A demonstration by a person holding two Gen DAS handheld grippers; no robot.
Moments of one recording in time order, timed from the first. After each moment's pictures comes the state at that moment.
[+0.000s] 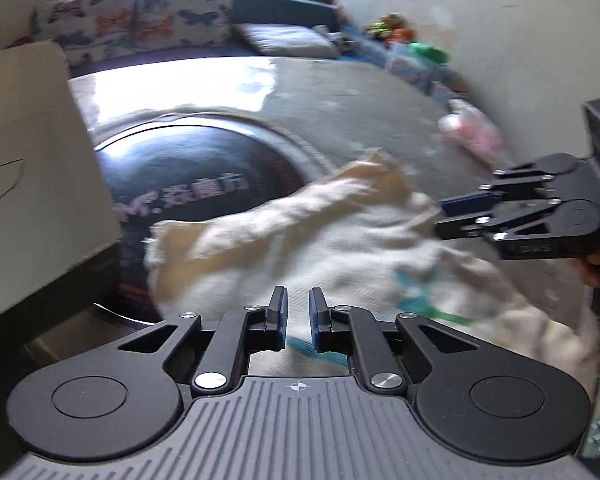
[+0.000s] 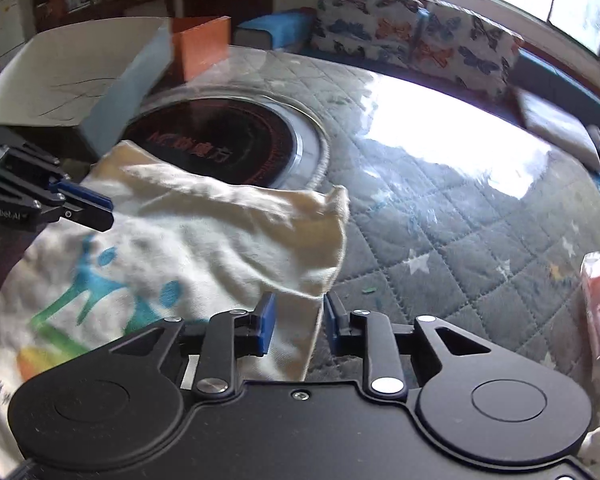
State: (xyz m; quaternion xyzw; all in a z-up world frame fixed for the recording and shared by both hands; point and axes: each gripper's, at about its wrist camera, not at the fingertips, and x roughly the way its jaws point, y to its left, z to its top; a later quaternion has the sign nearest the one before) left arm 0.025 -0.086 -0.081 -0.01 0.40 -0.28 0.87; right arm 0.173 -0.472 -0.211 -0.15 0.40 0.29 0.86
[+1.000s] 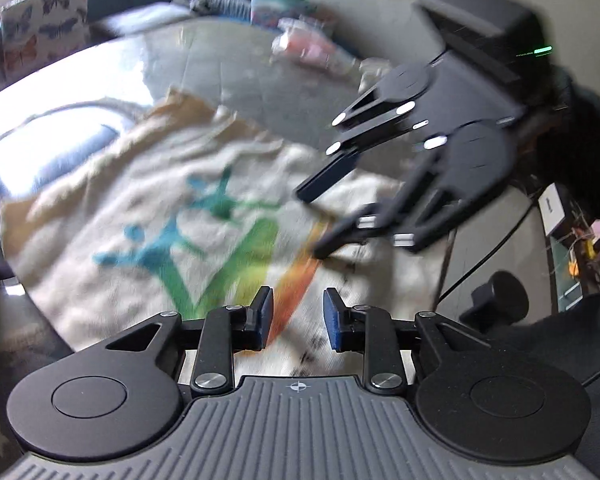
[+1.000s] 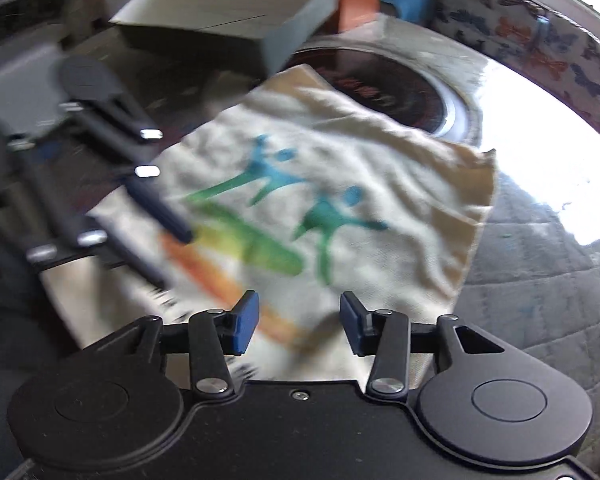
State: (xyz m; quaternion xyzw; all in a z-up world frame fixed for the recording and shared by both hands) left arm -0.052 -0.146 -0.100 0.10 0.41 -0.40 0.81; right arm 0.097 -0.453 -0.214 -0.22 0.43 0.42 0.77
